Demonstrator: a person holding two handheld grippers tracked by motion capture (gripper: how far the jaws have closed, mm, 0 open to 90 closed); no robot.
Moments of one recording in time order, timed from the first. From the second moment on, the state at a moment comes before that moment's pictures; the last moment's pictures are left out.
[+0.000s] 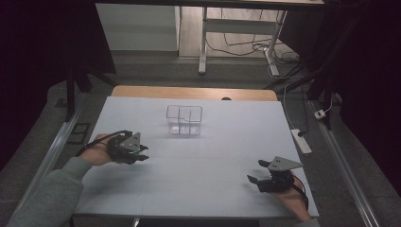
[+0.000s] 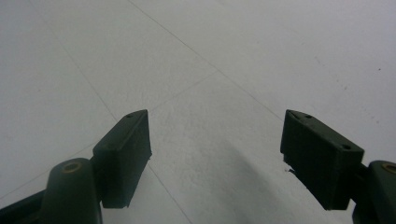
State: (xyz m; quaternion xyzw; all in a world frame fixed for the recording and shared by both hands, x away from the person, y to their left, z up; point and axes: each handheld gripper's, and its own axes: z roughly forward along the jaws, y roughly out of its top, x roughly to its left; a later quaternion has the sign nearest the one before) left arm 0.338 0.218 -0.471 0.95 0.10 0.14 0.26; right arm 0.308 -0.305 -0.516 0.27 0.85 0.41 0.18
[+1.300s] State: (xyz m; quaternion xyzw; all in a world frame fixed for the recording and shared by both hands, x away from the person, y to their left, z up) left arm 0.340 0.220 -0.446 0.87 0.26 0.17 0.39; right arm 0.308 -0.306 -0.514 0.28 0.85 0.42 0.18
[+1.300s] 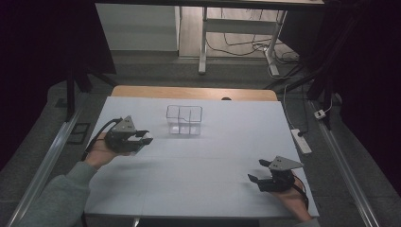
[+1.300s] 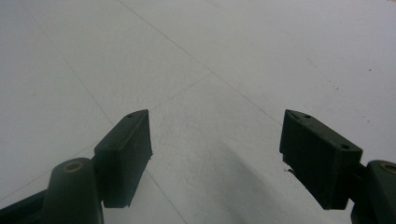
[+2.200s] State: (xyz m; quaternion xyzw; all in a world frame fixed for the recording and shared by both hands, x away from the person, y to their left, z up) left arm 0.344 0.209 -0.427 0.81 0.28 0.19 0.48; right arm 0.308 -0.306 -0.514 0.28 0.85 0.41 0.18
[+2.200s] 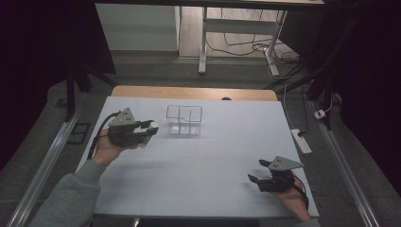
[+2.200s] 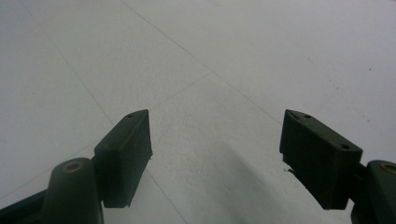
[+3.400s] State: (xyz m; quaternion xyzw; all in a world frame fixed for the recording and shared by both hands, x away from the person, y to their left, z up) left arm 0.369 0.175 -0.402 0.78 0.28 0.20 0.52; right arm 0.308 -0.306 -0.515 0.27 0.85 0.41 0.18
